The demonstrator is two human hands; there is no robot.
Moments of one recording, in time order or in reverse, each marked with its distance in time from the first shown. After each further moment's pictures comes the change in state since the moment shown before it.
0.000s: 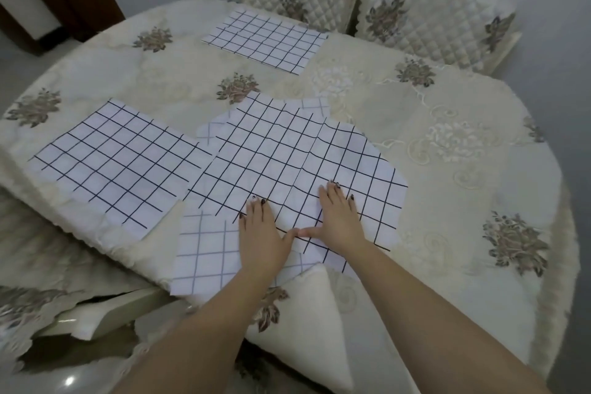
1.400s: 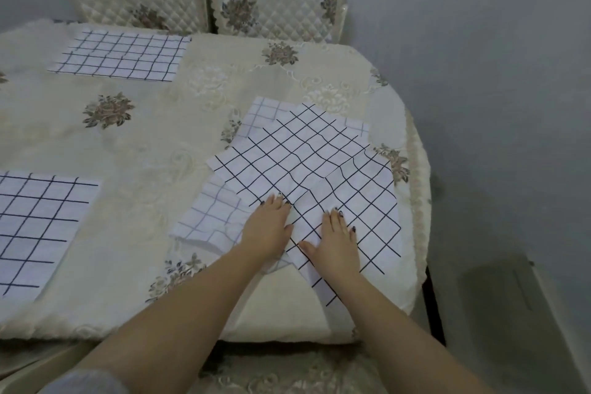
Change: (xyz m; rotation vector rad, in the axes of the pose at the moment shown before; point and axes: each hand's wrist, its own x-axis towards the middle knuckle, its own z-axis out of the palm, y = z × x) left_hand -0.038 0.115 0.037 0.180 -0.238 0.778; right_hand -0.166 0.074 0.029 0.218 0.171 0.571
